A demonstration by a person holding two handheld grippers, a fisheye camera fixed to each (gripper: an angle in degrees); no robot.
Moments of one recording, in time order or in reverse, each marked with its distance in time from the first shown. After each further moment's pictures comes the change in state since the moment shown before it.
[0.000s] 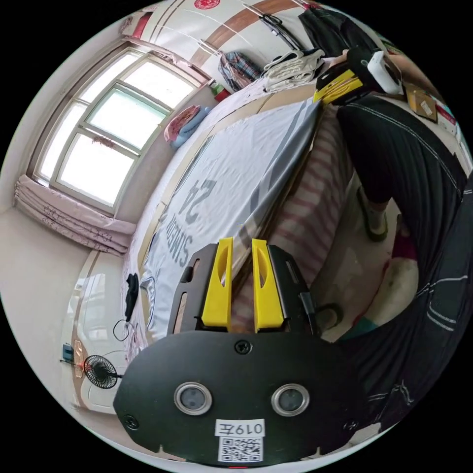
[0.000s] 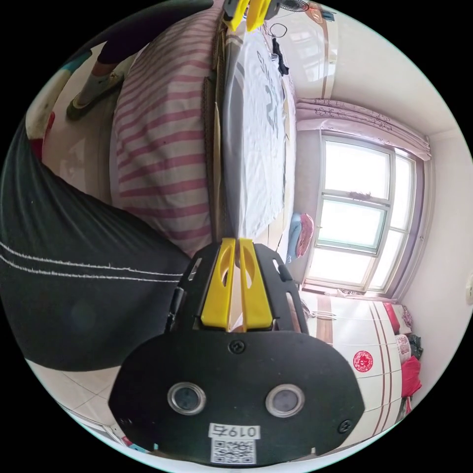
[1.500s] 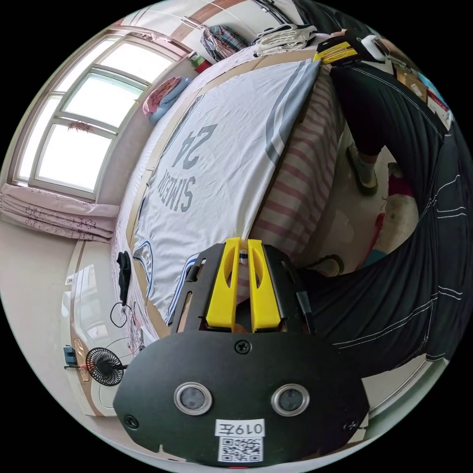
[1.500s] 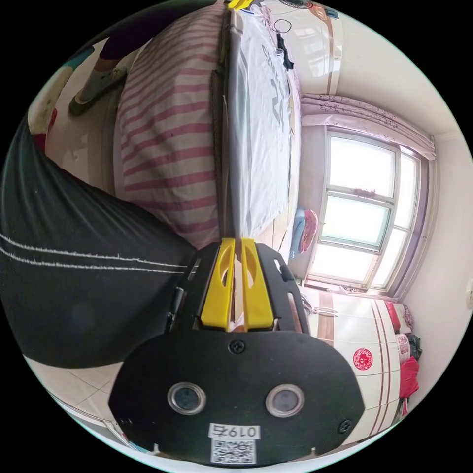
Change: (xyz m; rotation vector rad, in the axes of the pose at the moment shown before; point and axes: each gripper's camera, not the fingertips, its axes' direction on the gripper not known) left arm -0.062 0.087 0.025 -0.123 0.103 0.117; right arm 0.024 0.004 -0.124 -0.031 -0.014 -0.013
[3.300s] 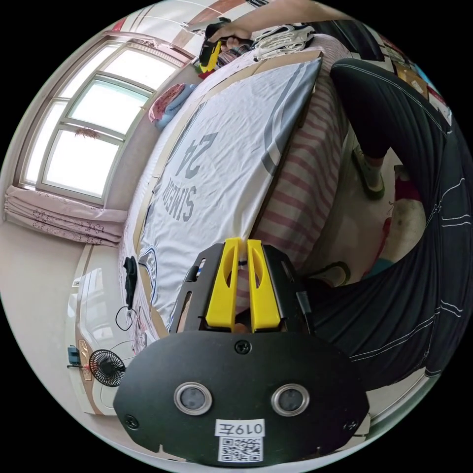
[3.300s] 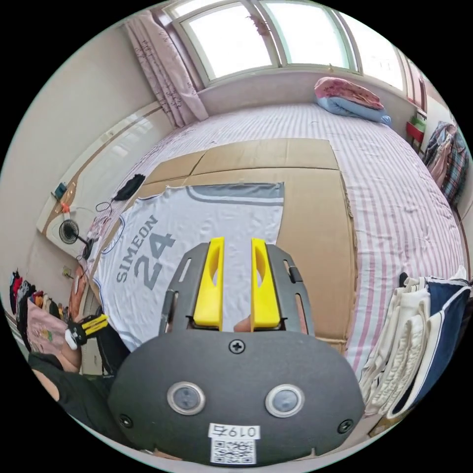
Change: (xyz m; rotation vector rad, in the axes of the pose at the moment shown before) left arm 0.001 0.010 0.012 0.030 -0.040 -0.008; right arm 0.738 0.118 0.102 0.095 -1.062 1.280
